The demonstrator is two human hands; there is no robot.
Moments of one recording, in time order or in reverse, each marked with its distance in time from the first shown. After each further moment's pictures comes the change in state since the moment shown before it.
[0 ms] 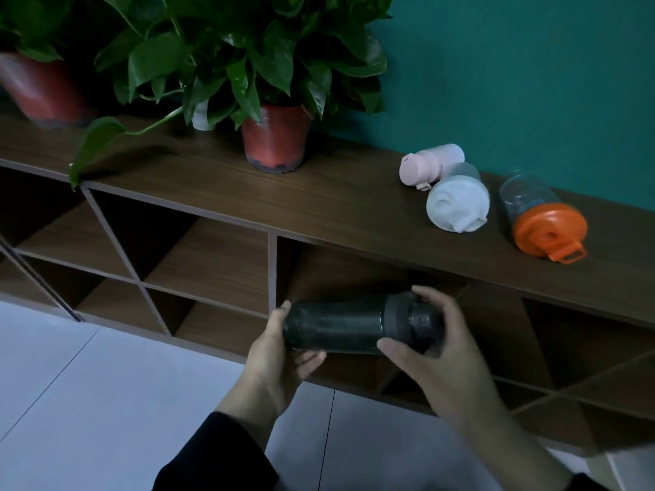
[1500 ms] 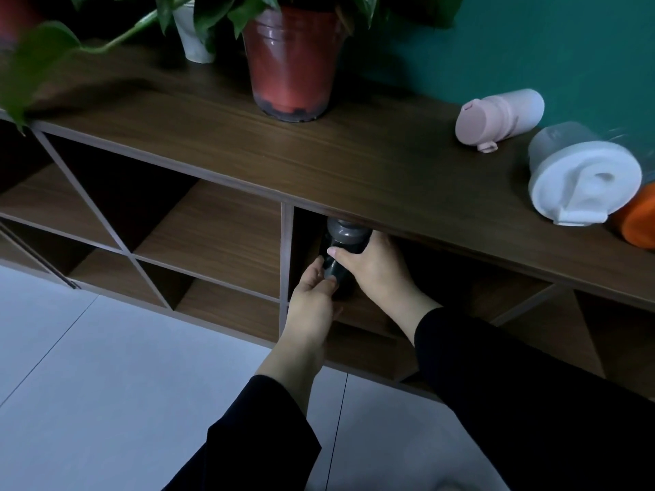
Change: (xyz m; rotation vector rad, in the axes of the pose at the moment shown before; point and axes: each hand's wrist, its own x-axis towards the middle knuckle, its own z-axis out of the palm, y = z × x) left_hand 0.104 0.010 0.025 0.301 -0.027 0.357; right_hand 0.208 0.085 0.115 -0.438 0.086 -0.195
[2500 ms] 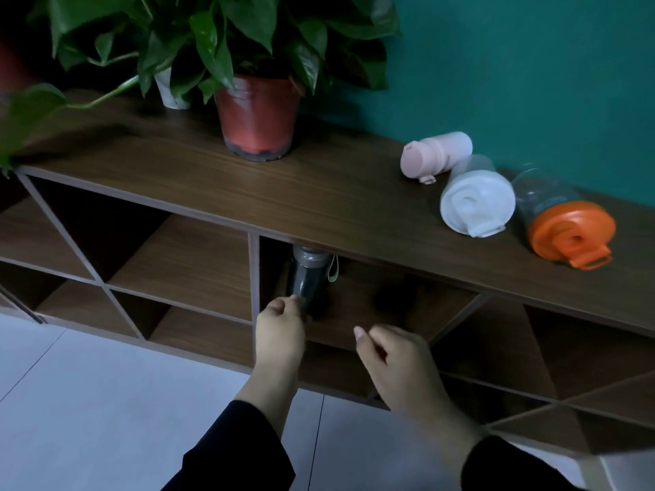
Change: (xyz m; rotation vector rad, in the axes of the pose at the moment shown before) left_hand -0.036 0.014 0.013 0.206 0.202 0.020; right_hand -0.127 0.016 -0.083 -0.175 0.014 -0.191
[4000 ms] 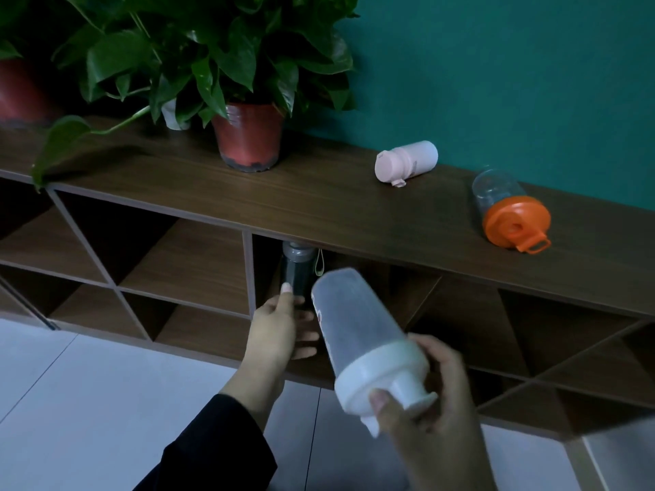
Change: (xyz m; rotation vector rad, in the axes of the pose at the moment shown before) left_hand -0.069 0.017 -0.013 -0.009 -0.129 -0.012; right_hand -0.100 -0.089 -0.086 0.723 0.232 0.461
